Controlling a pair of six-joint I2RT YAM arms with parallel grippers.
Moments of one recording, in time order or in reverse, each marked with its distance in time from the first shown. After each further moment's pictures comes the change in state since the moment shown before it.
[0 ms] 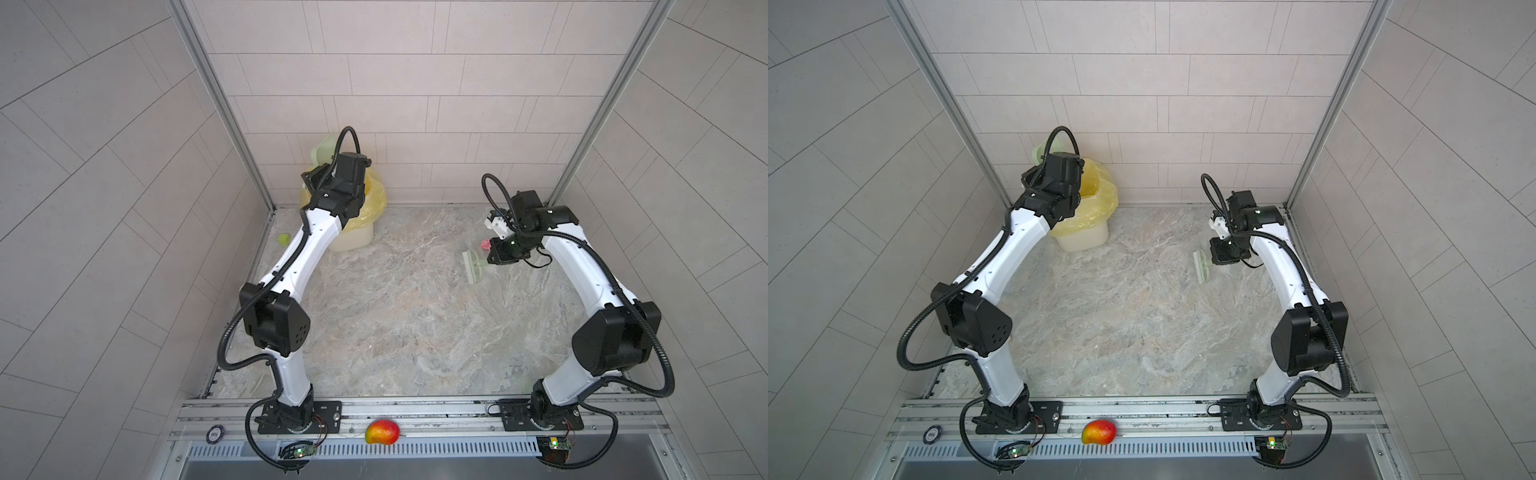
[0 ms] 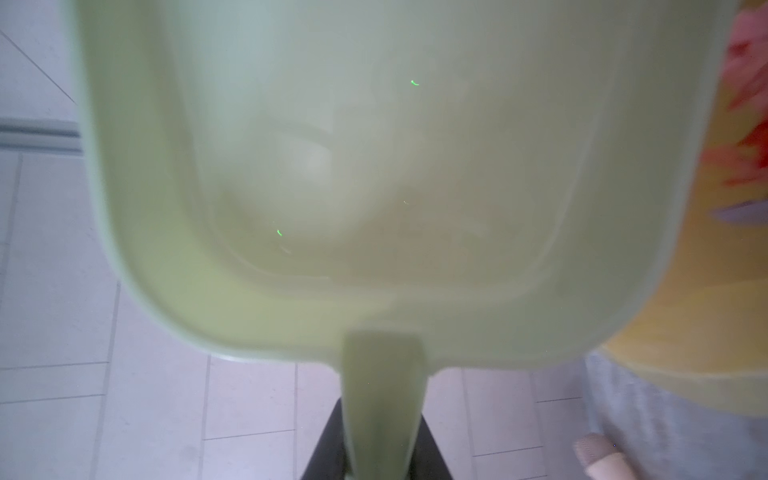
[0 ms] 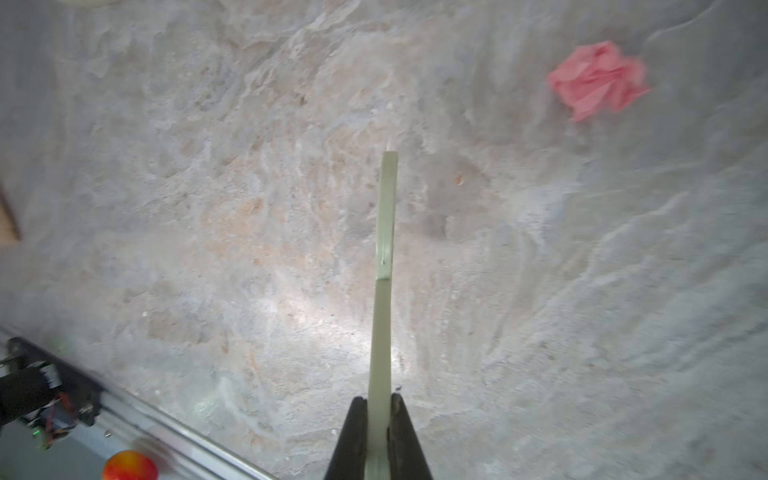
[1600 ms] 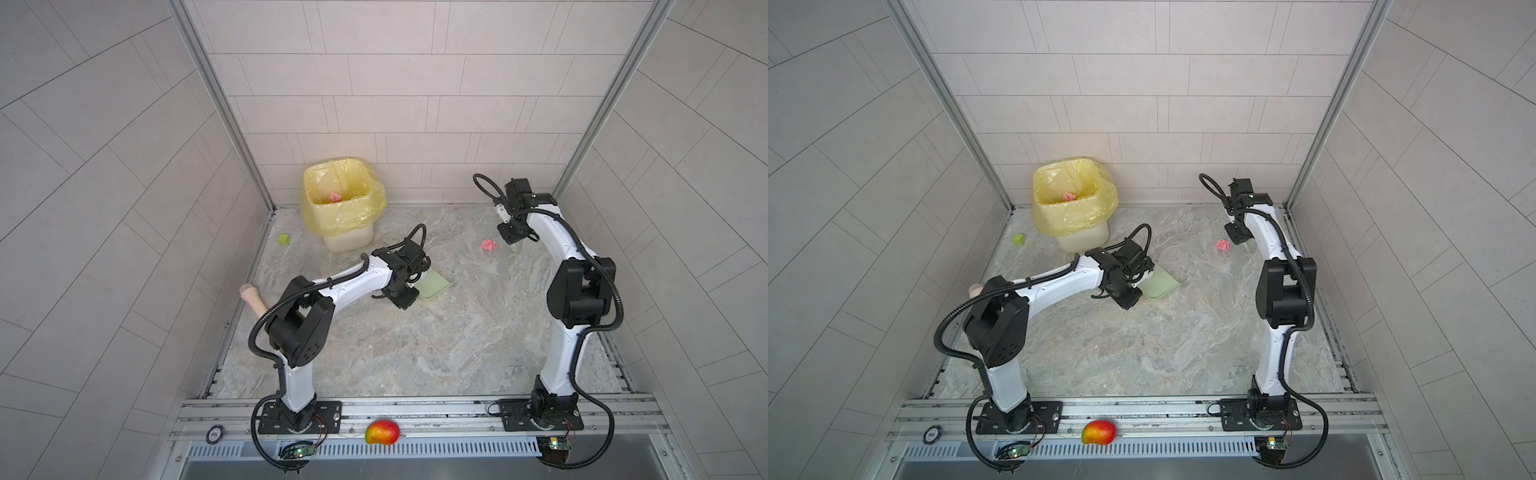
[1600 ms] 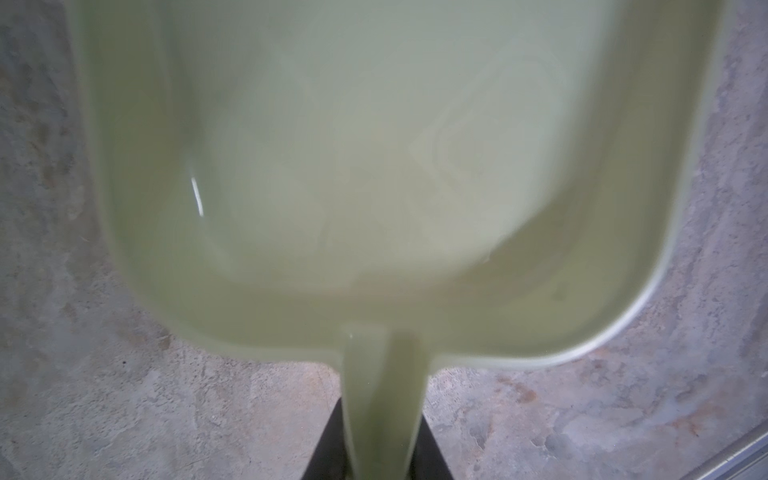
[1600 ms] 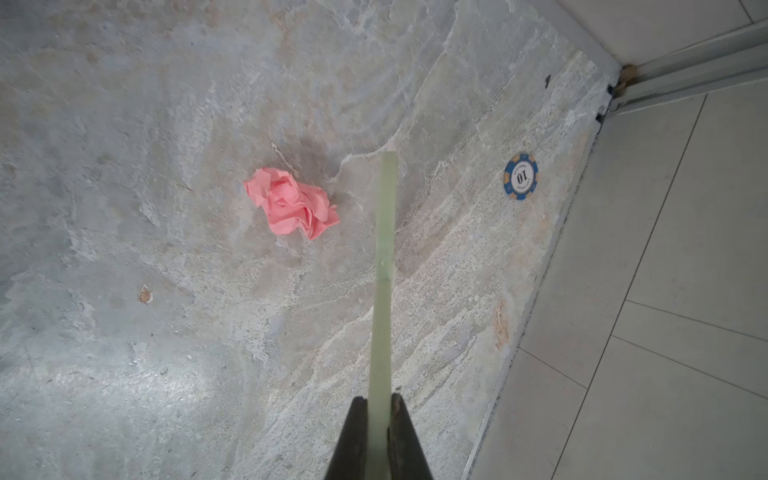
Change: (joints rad) left arm -0.352 0.048 -0.574 -0.202 1.178 -0.829; right arm -0.089 0.410 0.267 0.190 0.451 -0.317
